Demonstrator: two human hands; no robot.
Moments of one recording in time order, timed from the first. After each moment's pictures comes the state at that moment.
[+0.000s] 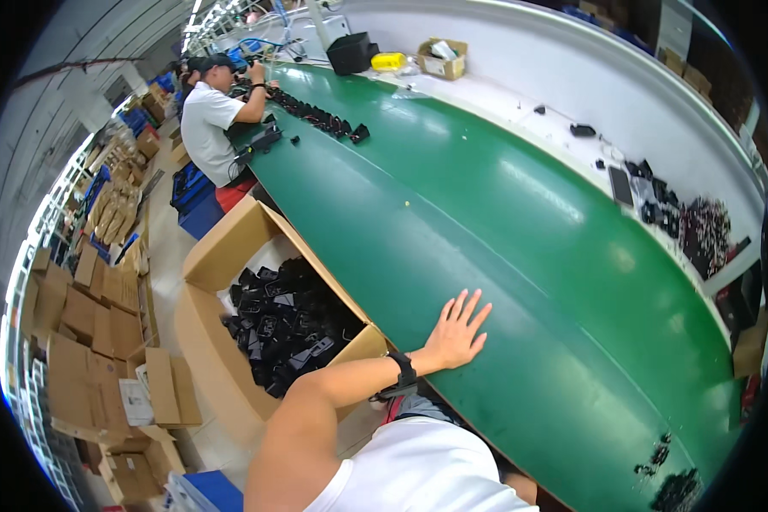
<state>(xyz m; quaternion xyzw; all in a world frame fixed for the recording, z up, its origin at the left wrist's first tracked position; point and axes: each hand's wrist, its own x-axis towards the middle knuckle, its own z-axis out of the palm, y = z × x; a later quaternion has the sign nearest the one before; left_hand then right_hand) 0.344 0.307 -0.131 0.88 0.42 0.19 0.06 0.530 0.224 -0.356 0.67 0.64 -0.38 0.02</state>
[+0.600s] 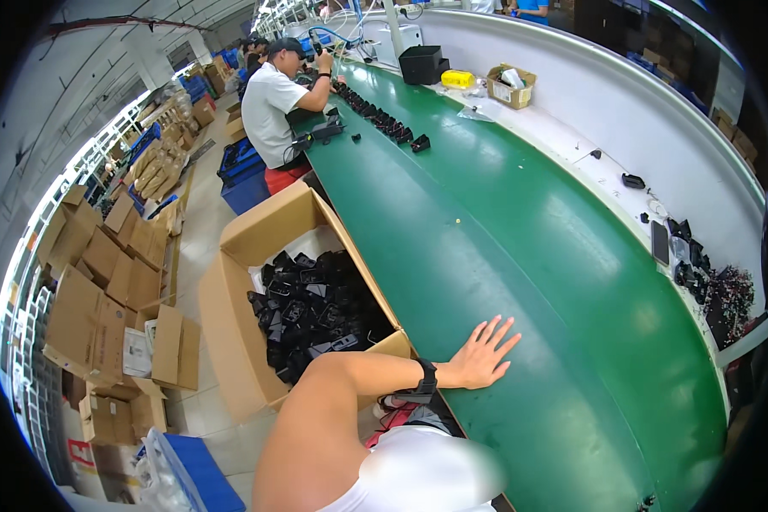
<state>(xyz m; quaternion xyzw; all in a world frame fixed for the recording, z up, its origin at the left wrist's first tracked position) 0.350 0.313 -0.134 0.89 0.41 0.20 0.06 0.504 0.287 -0.311 0.58 0.72 -0.38 -0.01</state>
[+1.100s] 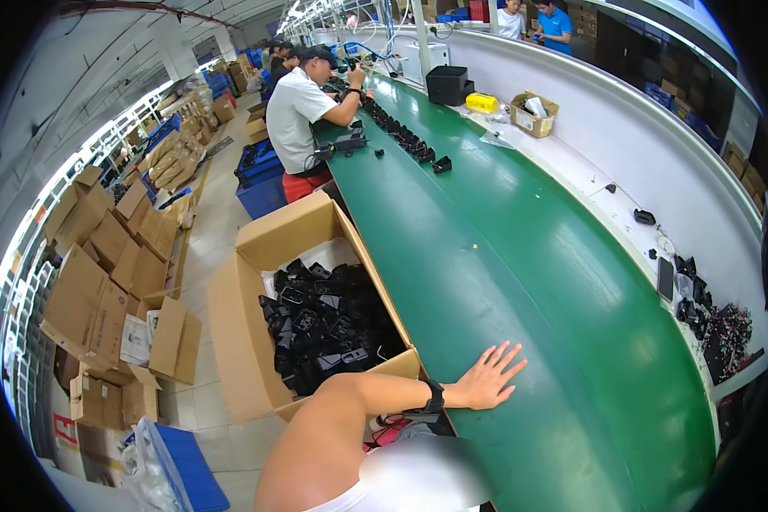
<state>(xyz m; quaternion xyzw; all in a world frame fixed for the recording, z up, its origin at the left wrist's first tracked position) 0.349 0.307 -0.144 0.88 0.41 0.21 0.06 0.498 0.299 -0.239 0.55 0.74 -0.38 -0.05</state>
